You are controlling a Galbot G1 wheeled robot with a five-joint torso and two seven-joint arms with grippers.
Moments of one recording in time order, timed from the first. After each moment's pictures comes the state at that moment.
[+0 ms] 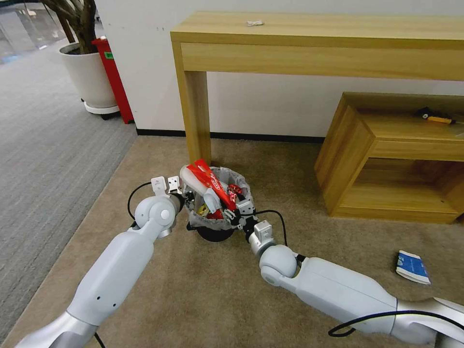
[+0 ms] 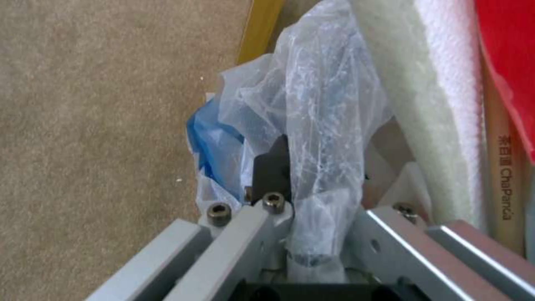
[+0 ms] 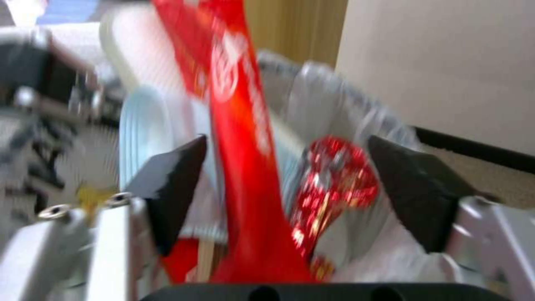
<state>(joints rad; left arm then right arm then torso) 0.67 -1.12 -0.07 -1.57 -1.13 0.59 -0.58 -0.49 1.01 -0.70 1.58 0.70 0.14 0.53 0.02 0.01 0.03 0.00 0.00</state>
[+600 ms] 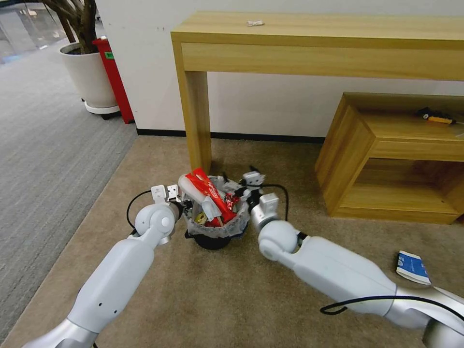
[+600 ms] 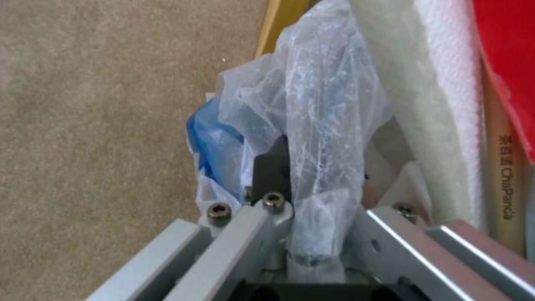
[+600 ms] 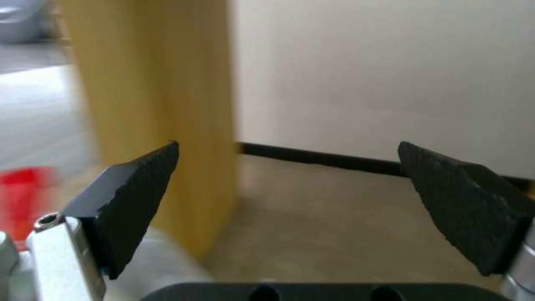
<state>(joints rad) 0.72 -1.11 -0.09 -1.58 -1.10 0.59 -0.57 -0.48 0.99 -0.48 1.60 0.76 0.08 0.62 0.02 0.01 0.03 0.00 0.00</state>
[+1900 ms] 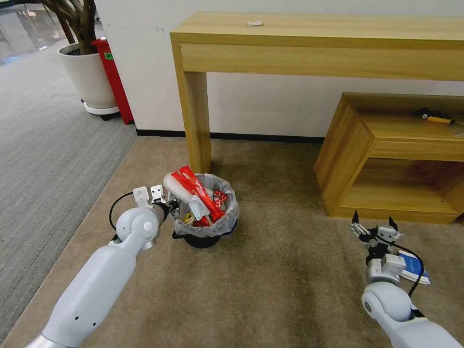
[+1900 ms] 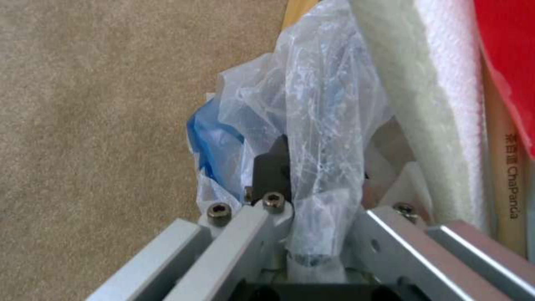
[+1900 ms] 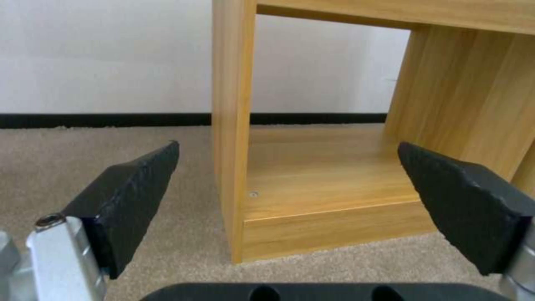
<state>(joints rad) 0.78 -1.04 -0.15 -1.67 -1.13 0.57 -0.57 -1.30 0.93 0.37 1.58 0.51 0.32 0.51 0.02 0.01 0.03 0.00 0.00</state>
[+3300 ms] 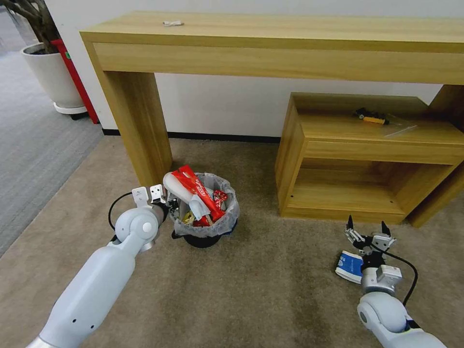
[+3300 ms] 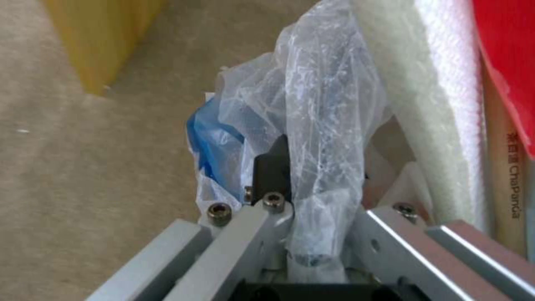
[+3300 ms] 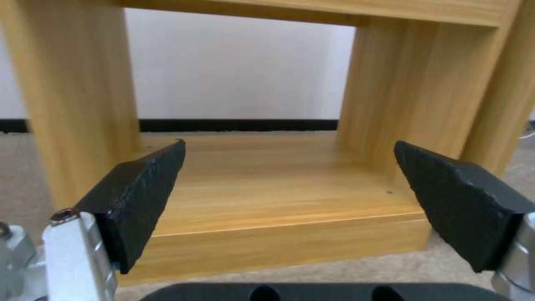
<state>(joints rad) 0.79 -1.04 -0.15 -1.69 -1.14 0.57 -0.59 -1.34 0.96 0.36 1.59 0.47 0.38 0.47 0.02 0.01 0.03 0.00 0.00</state>
